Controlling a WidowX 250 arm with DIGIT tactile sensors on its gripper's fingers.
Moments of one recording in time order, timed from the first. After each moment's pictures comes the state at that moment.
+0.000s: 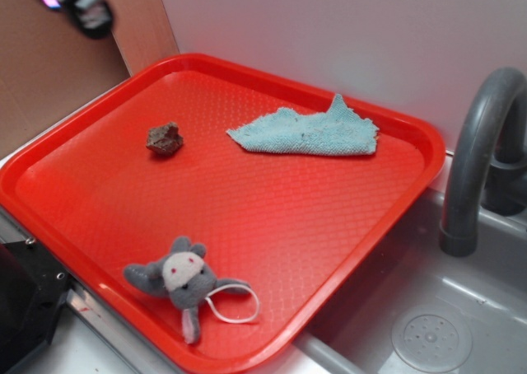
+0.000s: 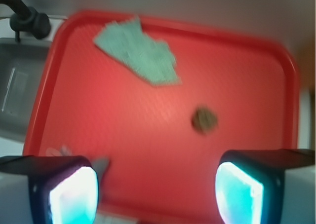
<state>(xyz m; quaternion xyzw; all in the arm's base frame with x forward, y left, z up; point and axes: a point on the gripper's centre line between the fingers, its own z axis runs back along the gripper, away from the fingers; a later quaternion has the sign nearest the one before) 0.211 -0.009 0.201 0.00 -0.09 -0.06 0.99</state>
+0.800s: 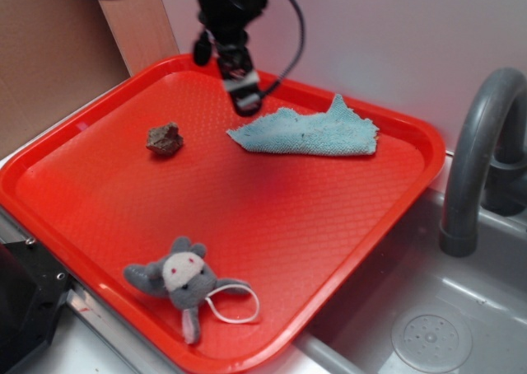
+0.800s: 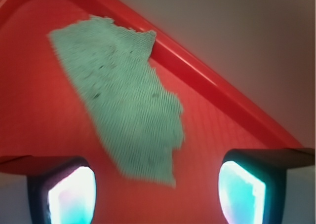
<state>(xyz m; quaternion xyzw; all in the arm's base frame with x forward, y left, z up) 0.312 -0.020 0.088 0.08 -0.07 -0.24 0.96</state>
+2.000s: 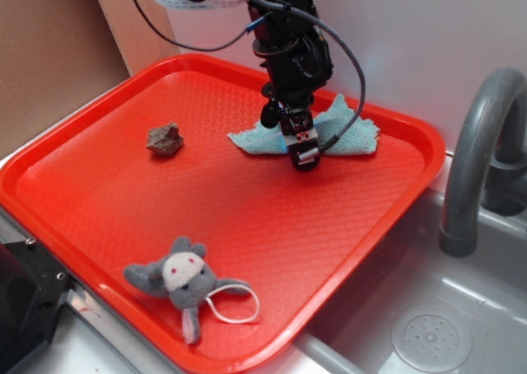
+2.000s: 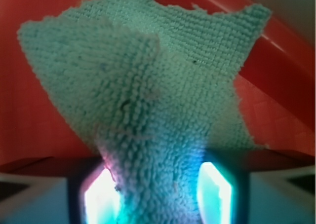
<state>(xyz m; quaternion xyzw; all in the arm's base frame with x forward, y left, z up) 0.327 -0.051 0.025 0.02 -0.04 -0.25 0.97</state>
